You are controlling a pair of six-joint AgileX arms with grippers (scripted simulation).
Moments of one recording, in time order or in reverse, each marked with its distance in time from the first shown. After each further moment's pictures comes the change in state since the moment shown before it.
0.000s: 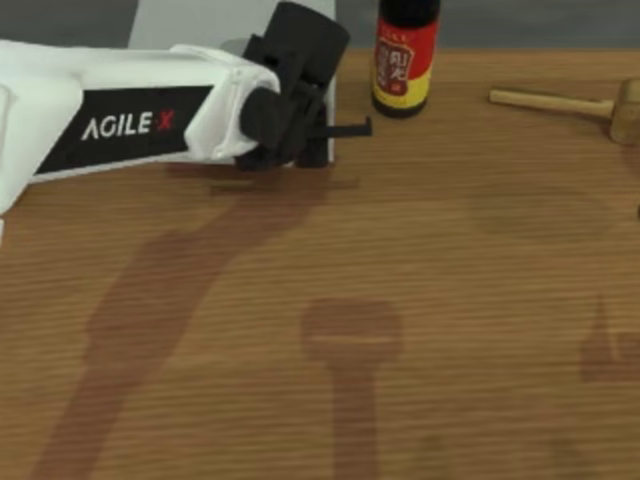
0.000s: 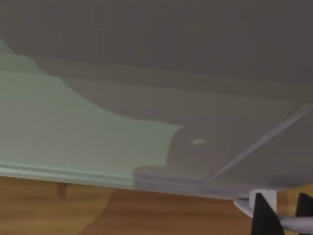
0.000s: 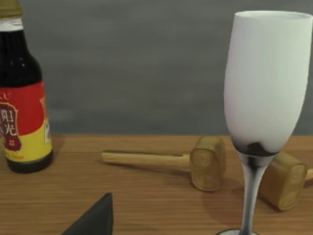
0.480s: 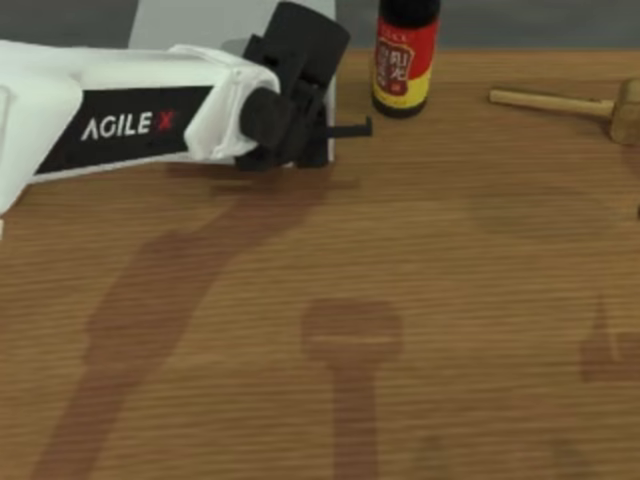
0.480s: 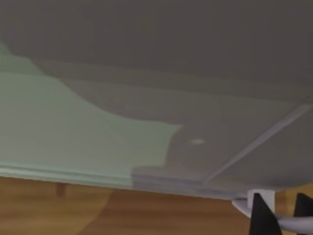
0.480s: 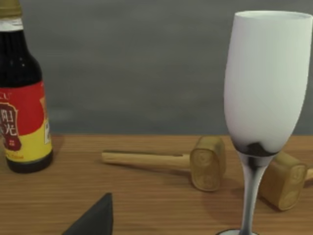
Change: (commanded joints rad) left arm -0.006 0.006 -0.004 0.002 0.009 -0.003; right arm 0.000 0.000 0.000 0.000 0.000 0.000
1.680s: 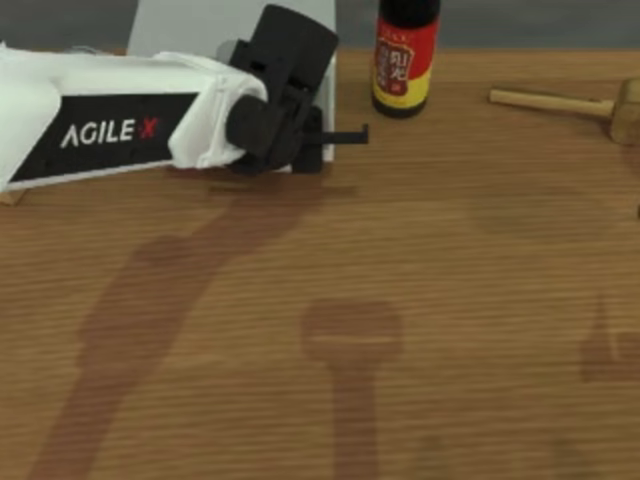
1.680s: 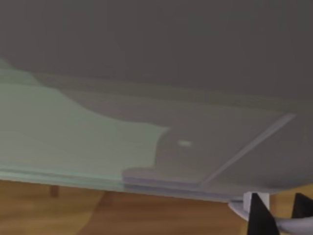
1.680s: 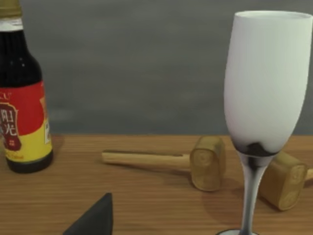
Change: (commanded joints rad) left arm 0.013 -0.049 -0.066 0.043 0.030 0.059; right arm 0.000 0.000 0.000 0.000 0.000 0.000
